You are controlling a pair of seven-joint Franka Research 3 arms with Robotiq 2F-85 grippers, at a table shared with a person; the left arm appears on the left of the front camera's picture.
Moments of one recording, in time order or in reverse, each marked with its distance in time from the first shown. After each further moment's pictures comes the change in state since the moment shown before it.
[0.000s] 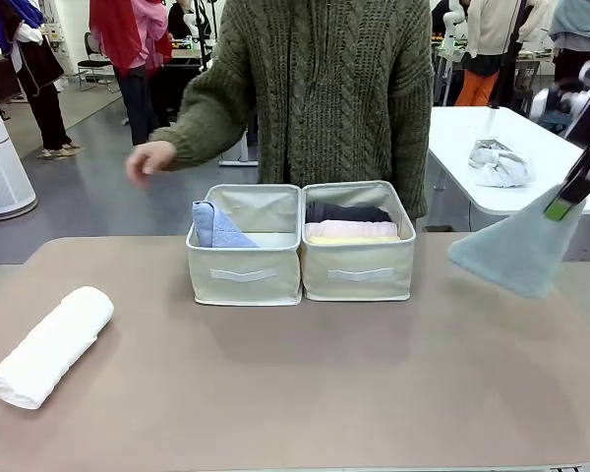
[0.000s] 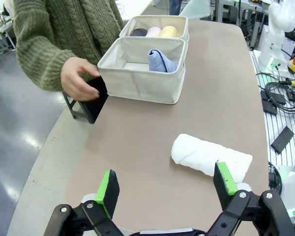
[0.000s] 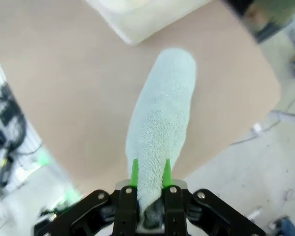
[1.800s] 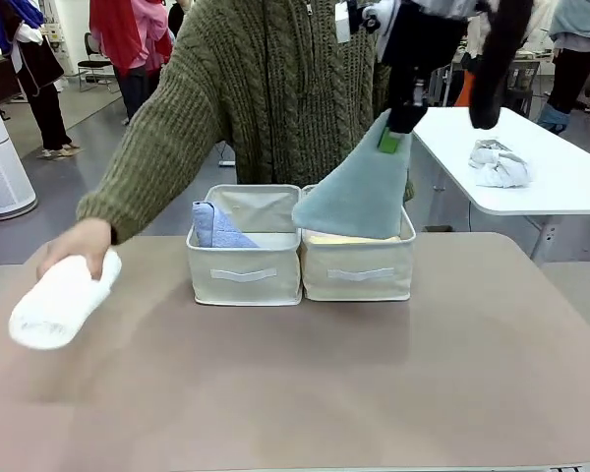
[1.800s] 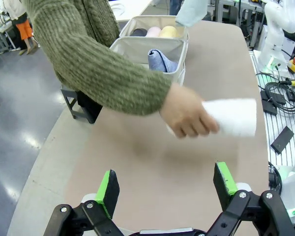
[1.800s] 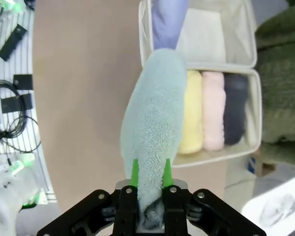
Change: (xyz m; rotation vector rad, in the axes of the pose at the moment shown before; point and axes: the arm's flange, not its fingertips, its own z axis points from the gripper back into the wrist) left arm 0.000 0.000 0.000 0.000 0.000 0.000; right arm 0.246 0.157 0.031 -0.061 -0.023 0.580
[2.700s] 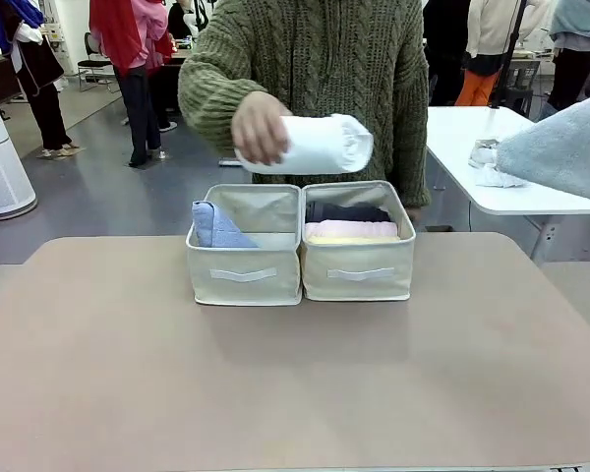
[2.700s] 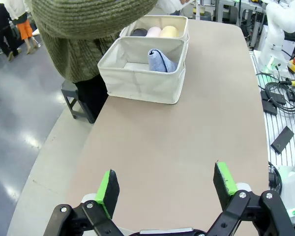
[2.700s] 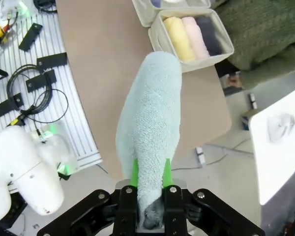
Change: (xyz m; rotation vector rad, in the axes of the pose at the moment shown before) left arm 0.000 0.000 0.001 0.001 0.000 0.000; right arm -0.234 0.187 0.228 -0.182 -0.094 -0.232
